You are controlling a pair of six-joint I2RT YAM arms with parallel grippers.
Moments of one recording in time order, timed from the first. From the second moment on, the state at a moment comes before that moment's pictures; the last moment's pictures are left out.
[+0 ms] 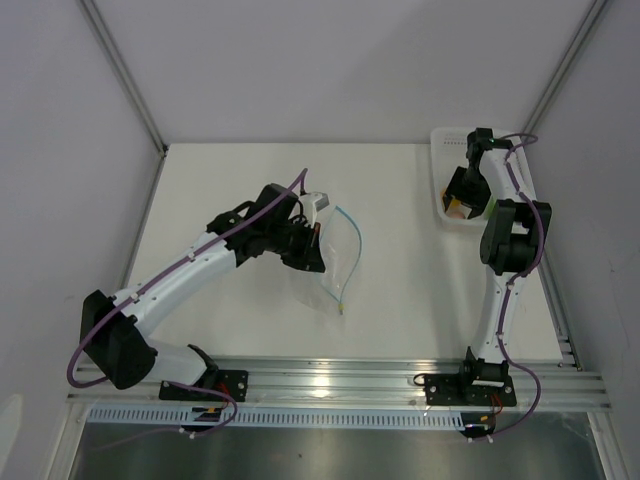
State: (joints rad) left arm -0.67 1.36 1.20 -0.70 0.40 -0.33; right arm -0.07 2.28 2.06 -1.12 0.06 0.41
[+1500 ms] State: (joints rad) left arm -0.67 1.38 1.21 -0.76 0.42 -0.36; right arm -0.08 2.27 1.94 -1.00 0.02 0.41
